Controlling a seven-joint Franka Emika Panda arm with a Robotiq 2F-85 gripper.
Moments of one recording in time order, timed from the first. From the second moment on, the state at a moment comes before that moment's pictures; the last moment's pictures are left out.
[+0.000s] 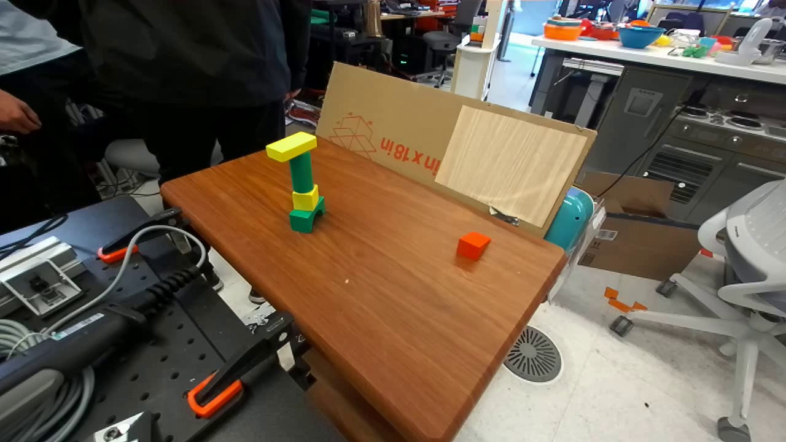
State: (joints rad) arm -0.05 -0.63 -0.44 -2.50 -0.05 1.83 -0.61
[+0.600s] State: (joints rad) arm -0.05 -0.47 -0.38 -2.48 -0.05 1.94 -0.62
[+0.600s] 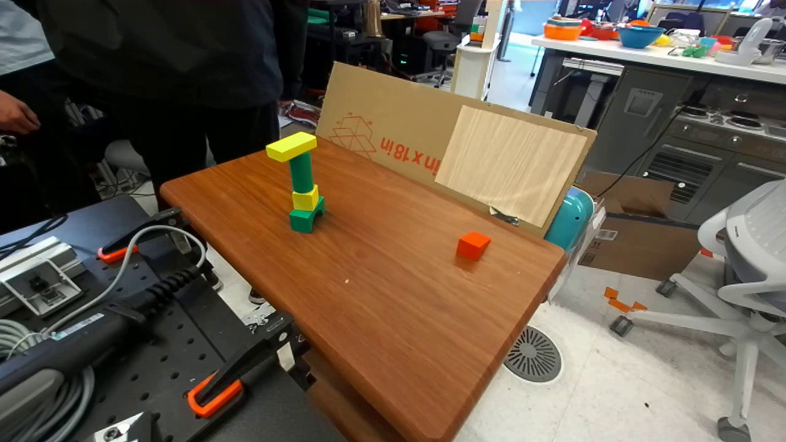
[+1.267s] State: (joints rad) arm -0.08 0.11 -0.29 -2.22 -0.05 2.20 -0.59
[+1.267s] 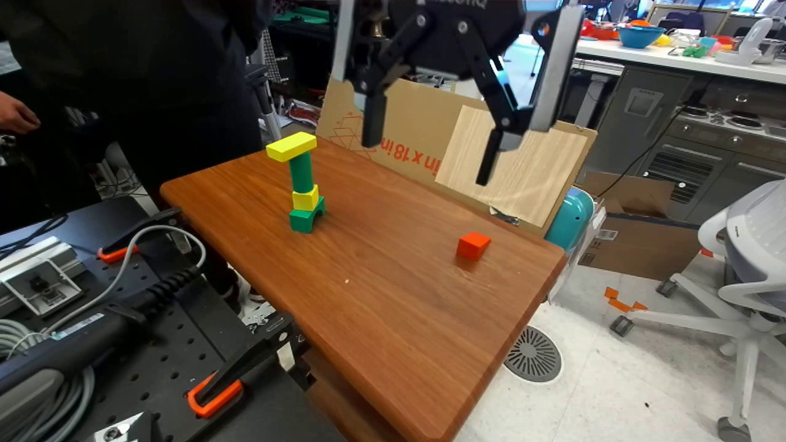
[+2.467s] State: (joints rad) arm -0.16 0.74 -0.11 -1.59 -0.06 2.14 -0.34
